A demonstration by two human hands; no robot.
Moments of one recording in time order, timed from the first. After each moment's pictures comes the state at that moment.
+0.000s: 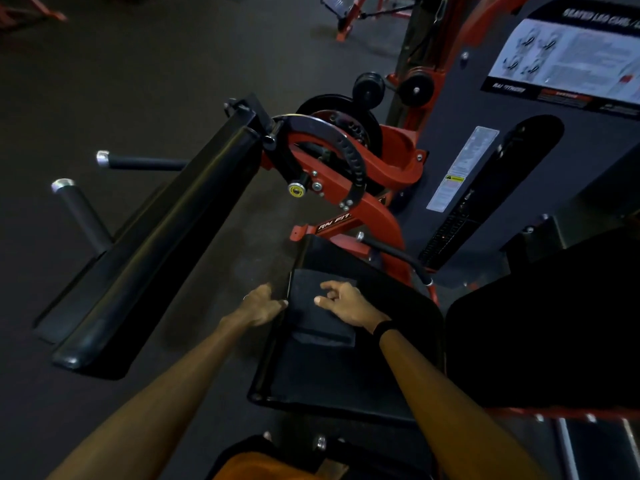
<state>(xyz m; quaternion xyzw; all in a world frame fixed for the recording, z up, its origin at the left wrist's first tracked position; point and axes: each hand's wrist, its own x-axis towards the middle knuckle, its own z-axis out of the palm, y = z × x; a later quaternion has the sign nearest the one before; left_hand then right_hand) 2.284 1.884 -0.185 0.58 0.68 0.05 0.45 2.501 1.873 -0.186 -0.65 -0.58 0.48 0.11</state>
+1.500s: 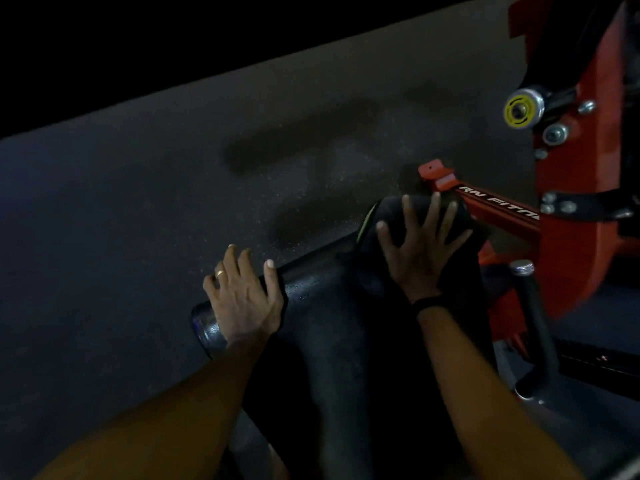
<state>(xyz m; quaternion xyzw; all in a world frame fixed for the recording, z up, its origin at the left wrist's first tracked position) 2.355 1.839 -0.404 0.20 0.96 0.12 0.13 2.484 2.065 -0.407 -0.50 -0.86 0.07 0.02</state>
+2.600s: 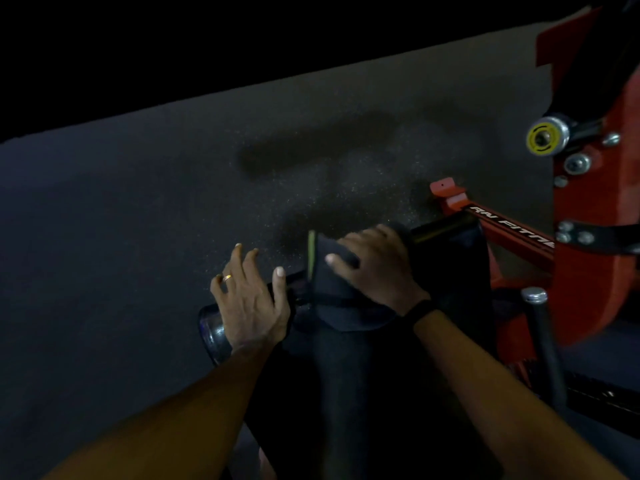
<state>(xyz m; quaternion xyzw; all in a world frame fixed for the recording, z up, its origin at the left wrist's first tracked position) 2.355 1.838 -0.403 0.19 0.96 0.18 0.12 2.432 2.037 -0.392 -0.17 -0.98 0.12 -0.04</state>
